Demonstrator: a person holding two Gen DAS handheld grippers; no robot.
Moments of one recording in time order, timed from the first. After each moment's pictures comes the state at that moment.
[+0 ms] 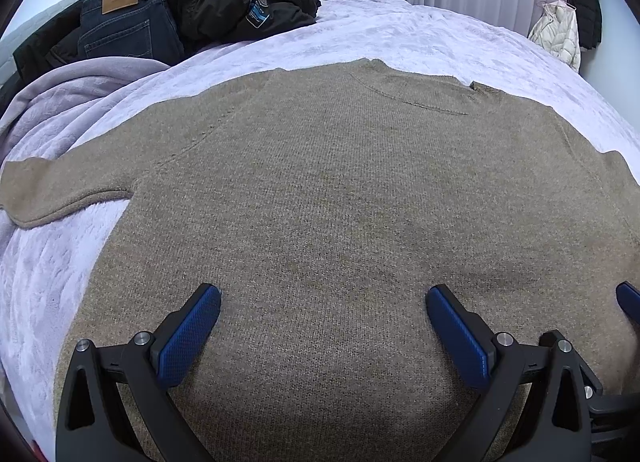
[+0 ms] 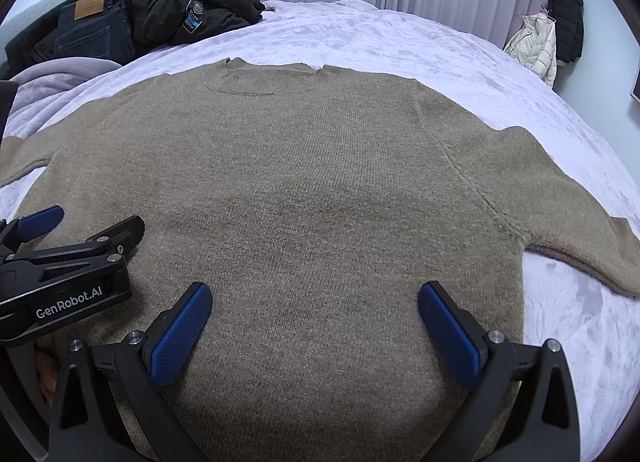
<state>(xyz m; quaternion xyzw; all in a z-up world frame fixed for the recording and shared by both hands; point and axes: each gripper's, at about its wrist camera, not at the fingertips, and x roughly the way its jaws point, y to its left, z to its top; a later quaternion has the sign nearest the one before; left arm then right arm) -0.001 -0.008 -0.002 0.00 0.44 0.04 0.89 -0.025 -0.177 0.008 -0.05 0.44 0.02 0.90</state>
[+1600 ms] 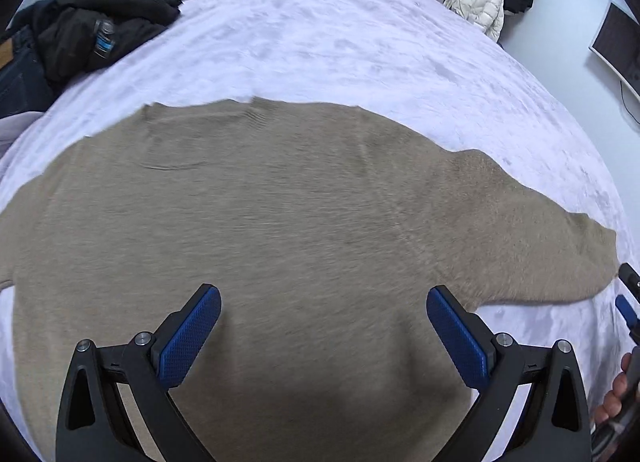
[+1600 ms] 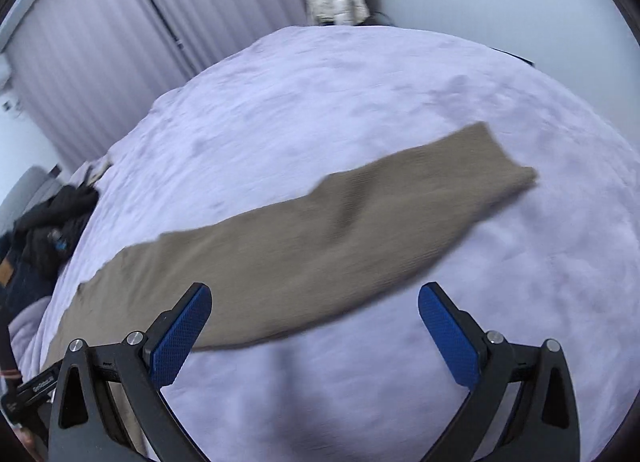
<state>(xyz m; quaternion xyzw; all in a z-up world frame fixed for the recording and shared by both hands) 0.052 -0.187 0.055 -0.01 0.51 -0.11 0.85 -0.105 -0.538 0.078 0.27 0.36 -0.19 0.87</state>
